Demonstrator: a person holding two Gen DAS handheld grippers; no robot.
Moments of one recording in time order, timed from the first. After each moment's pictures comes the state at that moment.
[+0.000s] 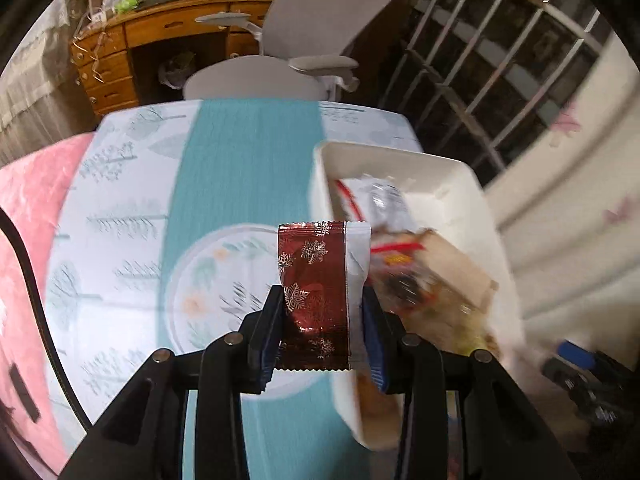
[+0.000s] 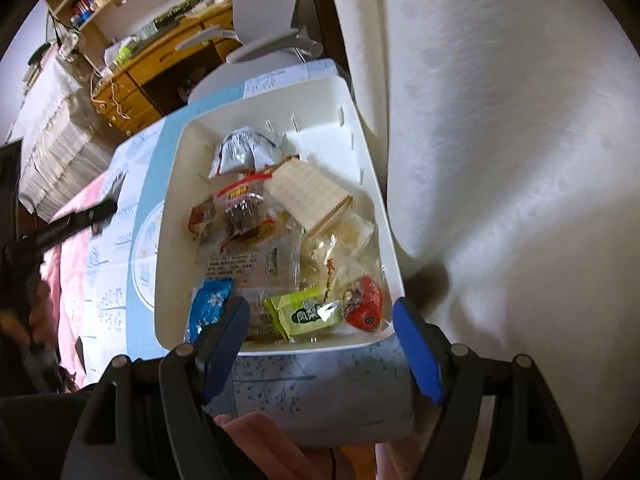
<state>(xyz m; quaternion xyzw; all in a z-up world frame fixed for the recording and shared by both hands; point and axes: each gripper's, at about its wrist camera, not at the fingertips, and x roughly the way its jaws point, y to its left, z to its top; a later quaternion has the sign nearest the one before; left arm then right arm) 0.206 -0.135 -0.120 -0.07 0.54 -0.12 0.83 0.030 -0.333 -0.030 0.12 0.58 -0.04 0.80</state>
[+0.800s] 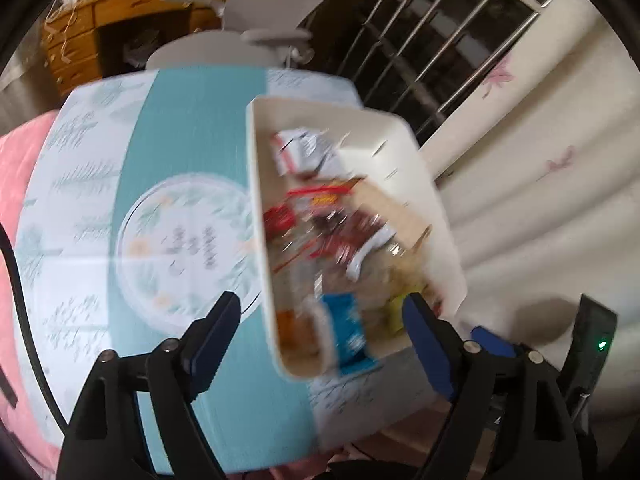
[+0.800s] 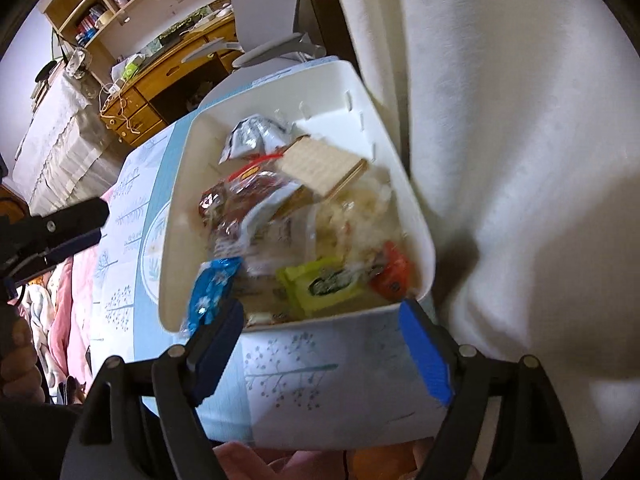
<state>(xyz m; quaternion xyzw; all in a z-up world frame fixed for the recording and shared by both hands) 0.162 -0.156 -0.112 -0.09 0.58 -0.18 0.79 -0.005 -0.302 -0.060 0.15 0.56 -0.04 0.81</state>
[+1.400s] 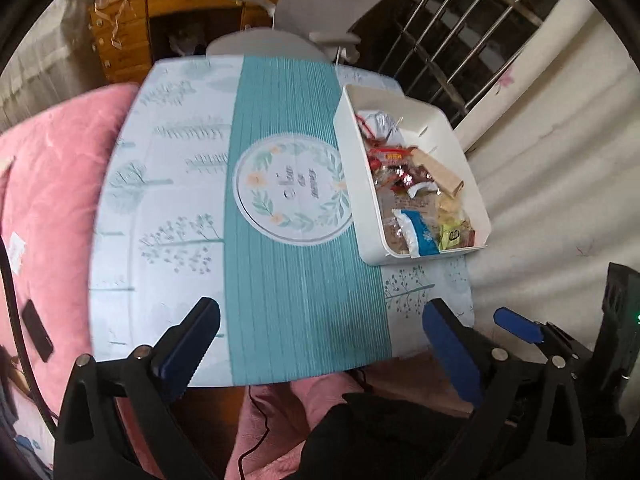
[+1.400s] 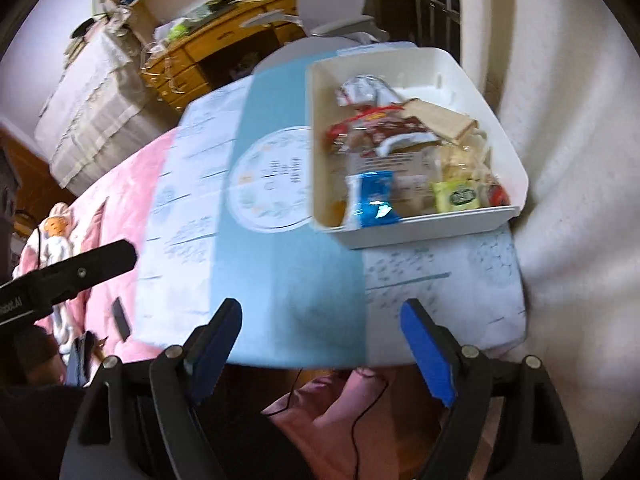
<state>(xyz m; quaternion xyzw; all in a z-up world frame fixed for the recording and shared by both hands) 0.056 -0.024 -0.058 -0.07 0.58 -0.14 0.80 -0.068 -0.161 0.001 0.13 0.58 0.02 0.81</state>
